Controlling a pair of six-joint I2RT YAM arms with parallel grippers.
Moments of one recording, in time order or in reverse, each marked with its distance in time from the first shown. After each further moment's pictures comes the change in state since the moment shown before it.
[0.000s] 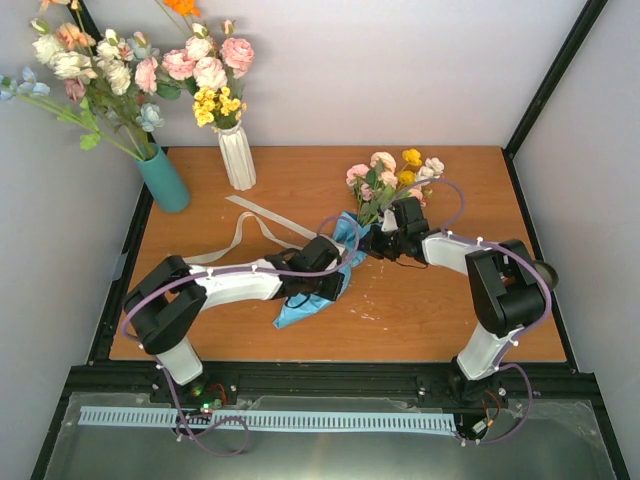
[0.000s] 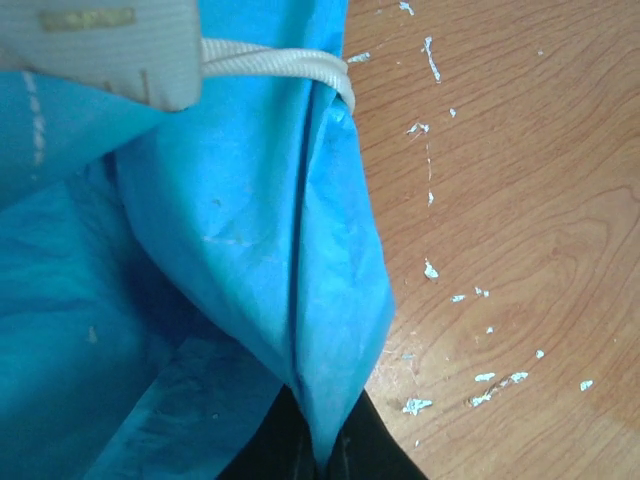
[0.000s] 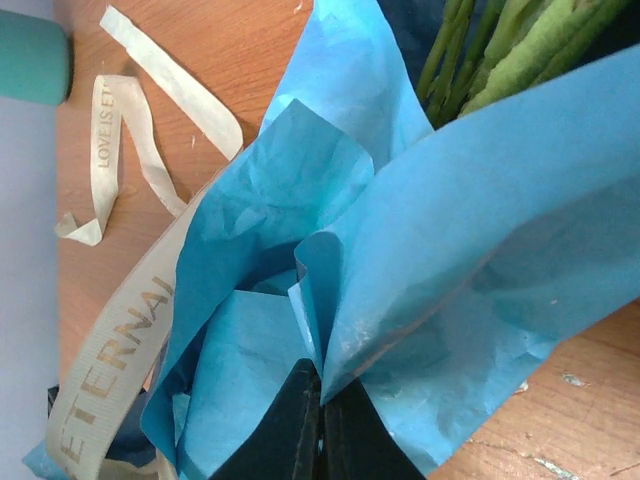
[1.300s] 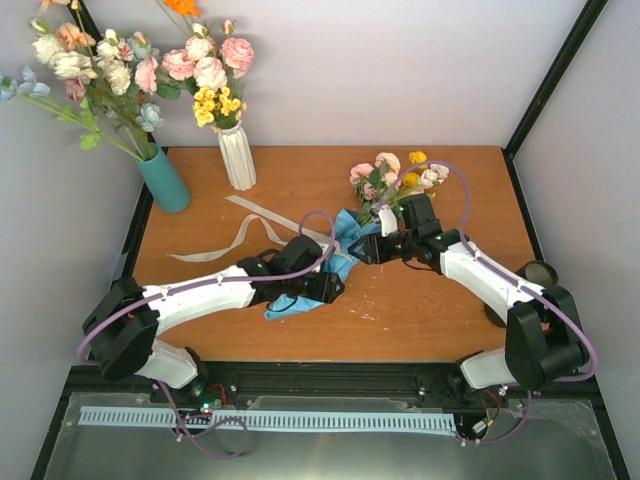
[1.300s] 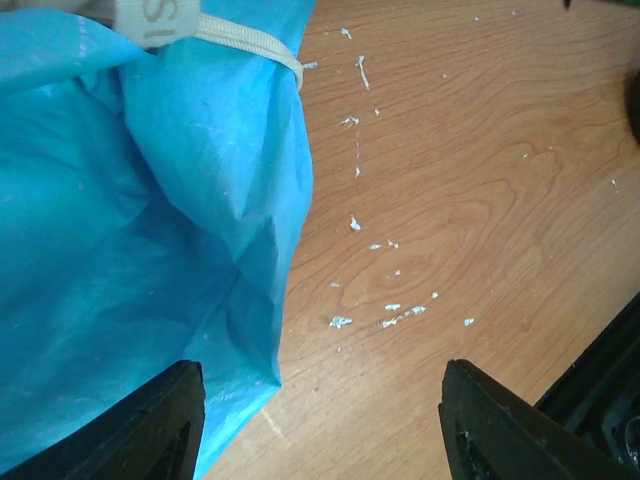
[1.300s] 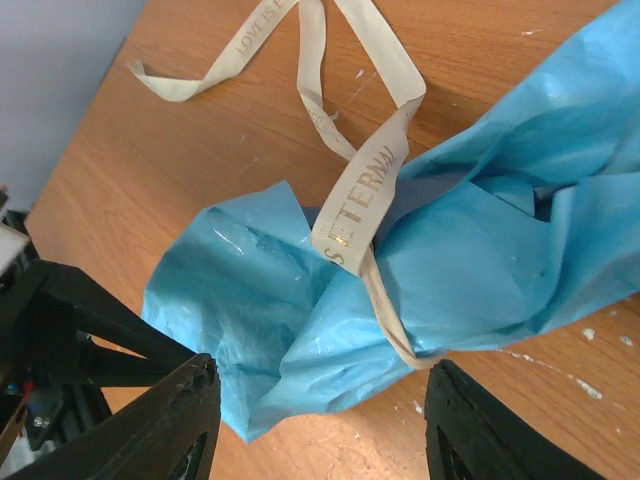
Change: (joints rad) left arm 0.000 -0.274 -0.080 -0.111 0.036 -0.089; right arm 0.046 -0.335 -0.010 -0.274 -0.052 -0.439
